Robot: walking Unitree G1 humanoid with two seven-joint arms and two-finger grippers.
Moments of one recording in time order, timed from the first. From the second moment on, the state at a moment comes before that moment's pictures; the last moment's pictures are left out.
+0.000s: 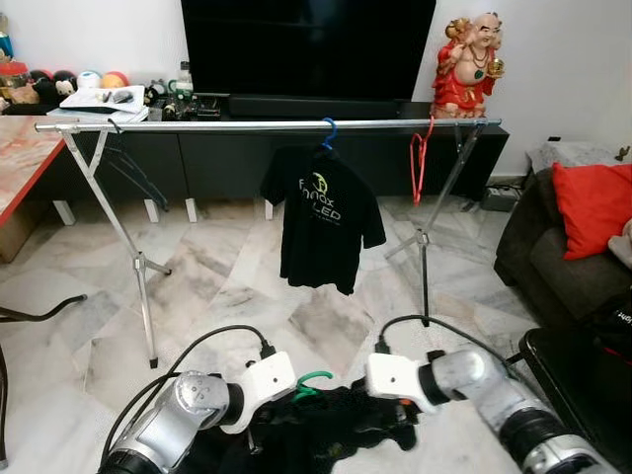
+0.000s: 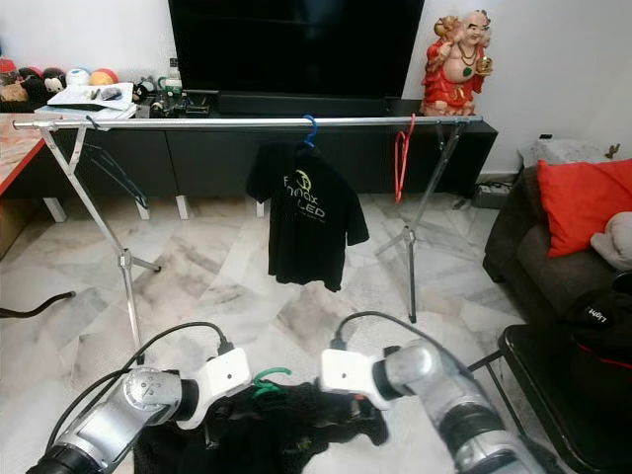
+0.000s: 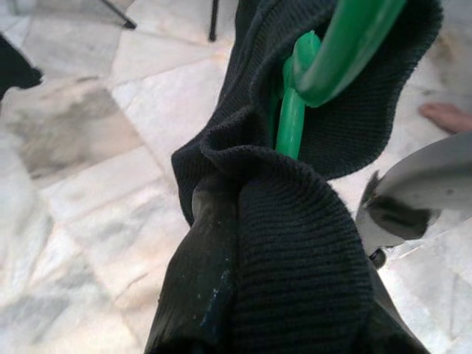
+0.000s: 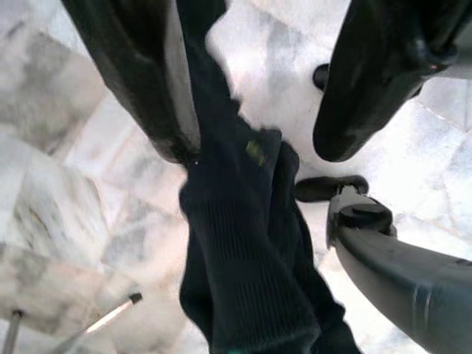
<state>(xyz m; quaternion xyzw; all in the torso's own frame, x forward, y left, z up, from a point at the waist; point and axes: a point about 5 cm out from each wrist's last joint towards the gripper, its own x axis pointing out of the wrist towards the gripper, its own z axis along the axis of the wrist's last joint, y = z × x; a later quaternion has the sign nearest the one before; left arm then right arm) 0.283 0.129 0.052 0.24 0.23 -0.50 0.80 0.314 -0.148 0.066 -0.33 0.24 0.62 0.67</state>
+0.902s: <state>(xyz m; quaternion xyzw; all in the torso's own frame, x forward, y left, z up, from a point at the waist) 0.297 0.190 0.033 0.11 0.17 -0.11 0.97 0.268 -0.256 -0.008 -0.09 0.33 0.05 0.94</state>
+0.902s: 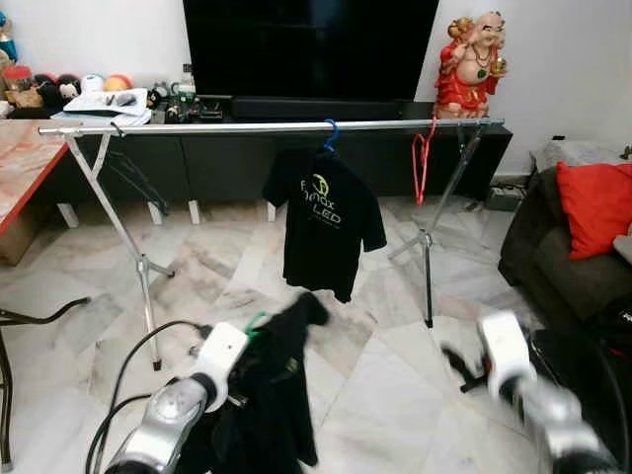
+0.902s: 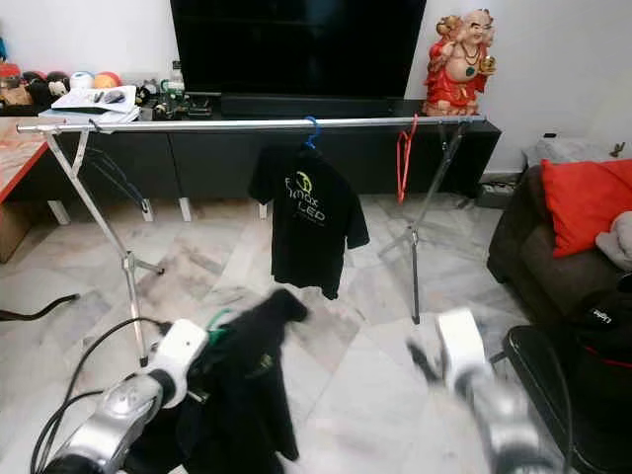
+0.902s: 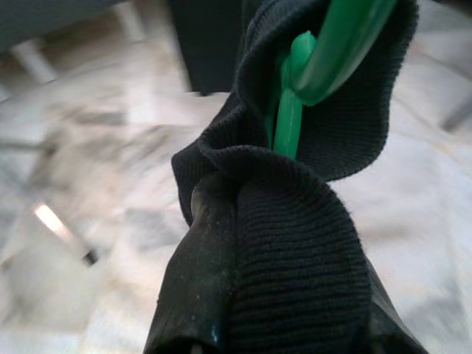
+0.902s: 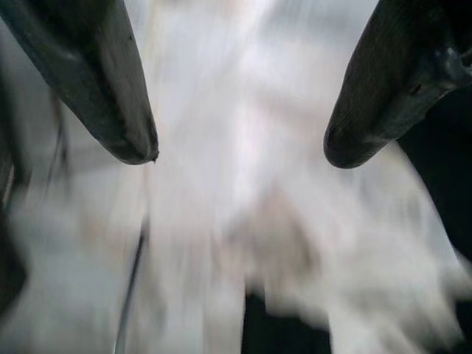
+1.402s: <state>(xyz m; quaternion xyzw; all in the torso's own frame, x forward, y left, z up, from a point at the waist) 0.257 0.222 0.009 0.07 0.17 -0.02 0.98 0.176 -0.209 -0.084 0.01 0.48 -0.02 0.88</state>
